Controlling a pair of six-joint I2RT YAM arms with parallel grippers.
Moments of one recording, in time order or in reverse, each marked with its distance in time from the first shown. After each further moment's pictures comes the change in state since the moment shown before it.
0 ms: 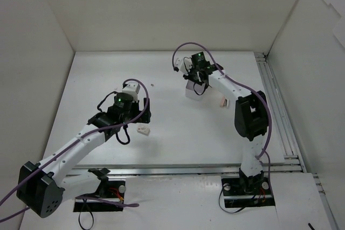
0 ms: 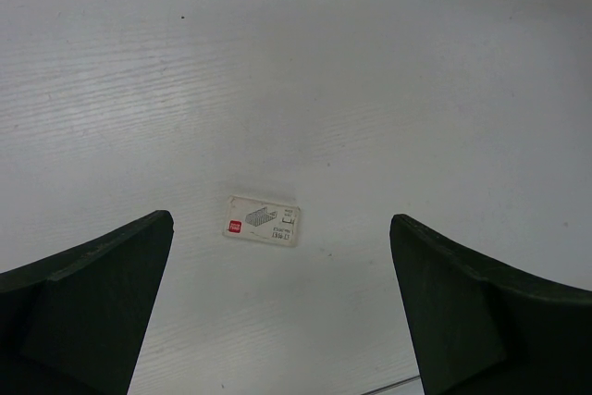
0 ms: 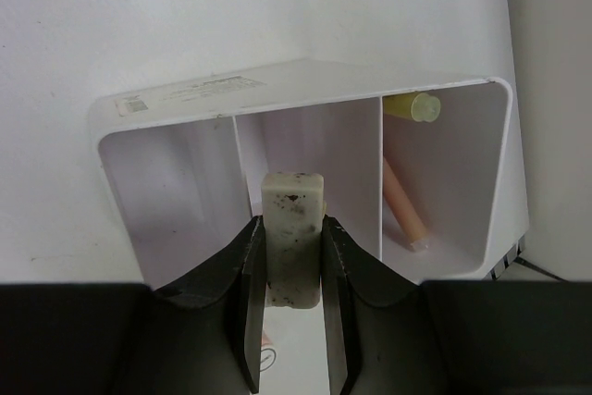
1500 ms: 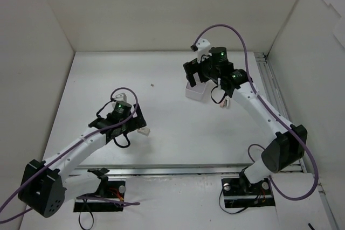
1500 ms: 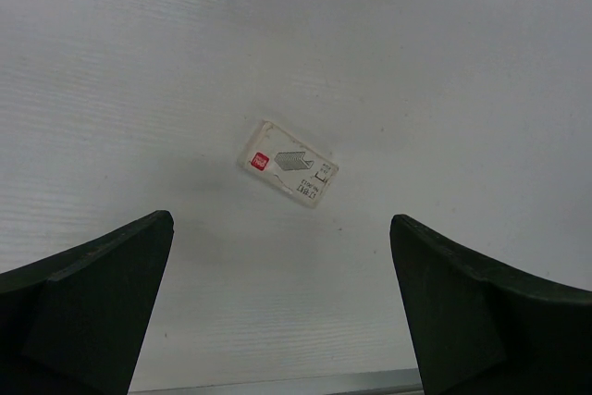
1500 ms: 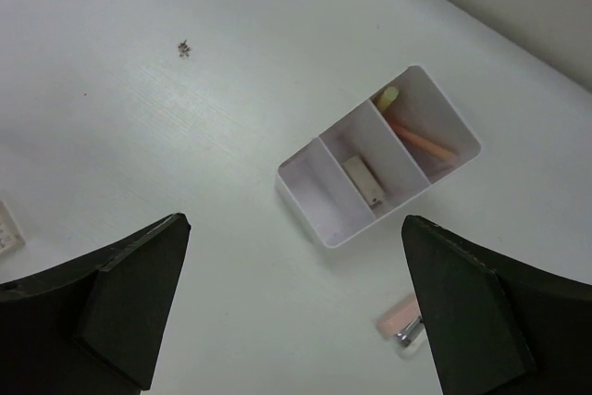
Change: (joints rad) left arm 0.057 0.048 -0.113 -0.060 -0.014 -0.366; right arm 0.032 -0.492 -0.164 0.042 -0.140 0.639
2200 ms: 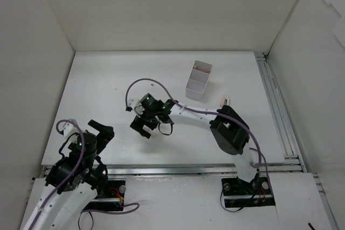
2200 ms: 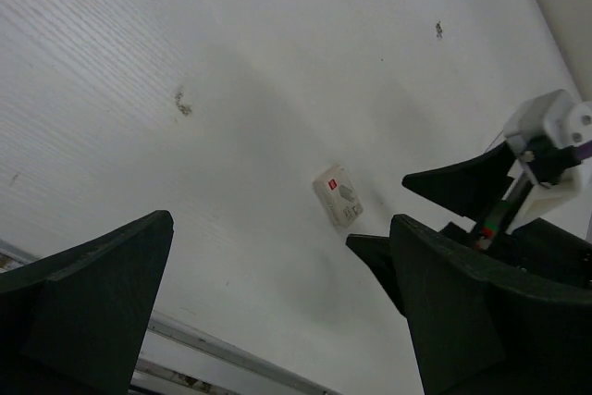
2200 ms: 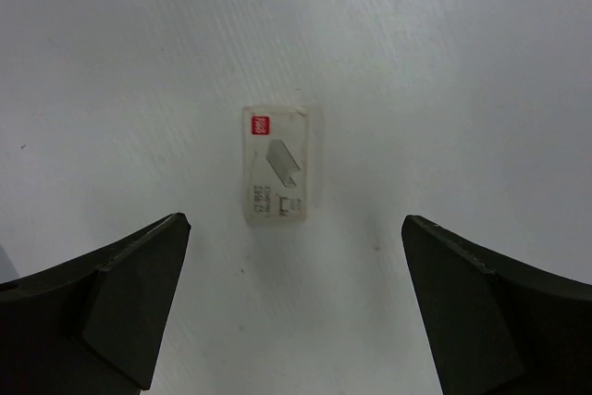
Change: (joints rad) left arm 0.045 -0.813 -0.122 -0.453 -0.349 -0.364; right arm 0.496 0.473 -0.004 0.059 -0.111 0.026
